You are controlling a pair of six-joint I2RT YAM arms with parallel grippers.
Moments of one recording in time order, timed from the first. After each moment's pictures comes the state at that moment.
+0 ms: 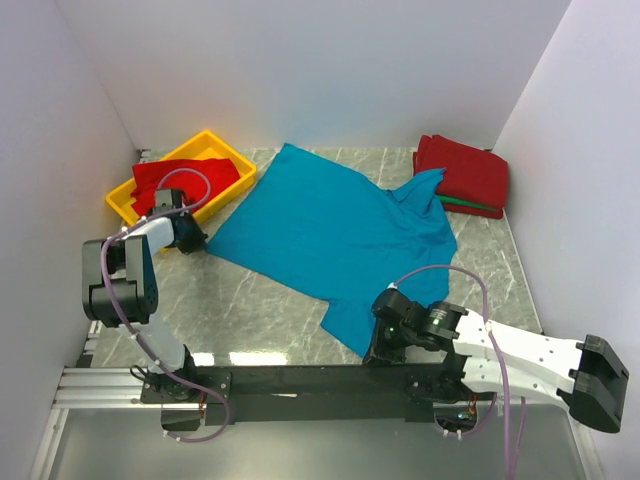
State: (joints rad) left arm 0.12 1.73 0.98 -0.27 0.07 -0.49; right arm 1.02 0.89 0.48 -0.70 -0.16 1.27
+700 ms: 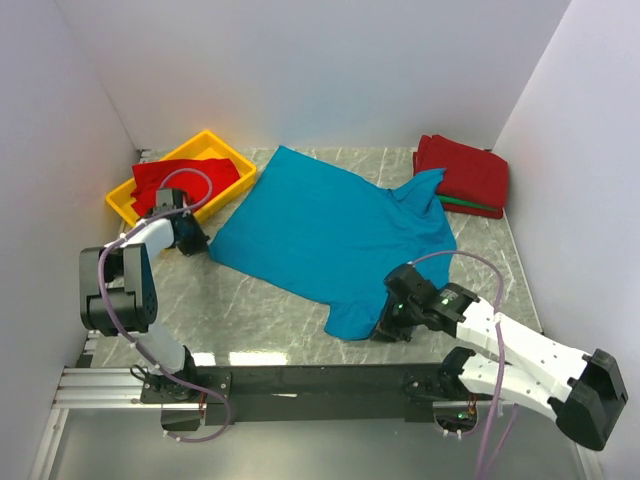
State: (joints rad) left arm 0.11 1.66 0.96 -0.35 0.09 -0.49; right arm 0.82 0.91 0.60 -0.80 -0.13 1.21
